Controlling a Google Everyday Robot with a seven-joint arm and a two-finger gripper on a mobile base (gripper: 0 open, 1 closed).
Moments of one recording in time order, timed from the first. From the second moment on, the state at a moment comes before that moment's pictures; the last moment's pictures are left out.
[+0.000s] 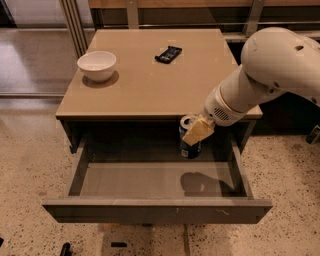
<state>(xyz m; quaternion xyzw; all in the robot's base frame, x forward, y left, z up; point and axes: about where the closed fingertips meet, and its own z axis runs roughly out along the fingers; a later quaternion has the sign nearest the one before) 0.532 -0.105 0.817 -0.49 0.84 0.10 0.23</state>
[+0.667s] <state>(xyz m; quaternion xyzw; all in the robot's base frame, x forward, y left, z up) 0.562 -0.114 0.848 -0.41 0.87 0.15 0.20</state>
